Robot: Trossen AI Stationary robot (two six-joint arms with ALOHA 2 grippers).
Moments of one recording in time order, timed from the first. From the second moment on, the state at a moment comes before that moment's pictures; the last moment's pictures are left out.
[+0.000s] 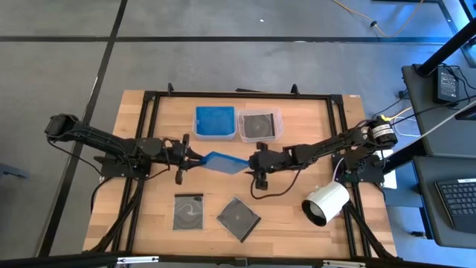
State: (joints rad) left arm -0.16 0.81 0.23 0.48 -0.14 -0.15; right arm 0.14 1.67 0.91 0.01 0.19 0.07
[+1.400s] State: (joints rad) left arm 0.32 1.02 0.05 1.03 -0.31 -0.46; right arm 0.14 1.67 0.91 -0.06 0.28 0.12
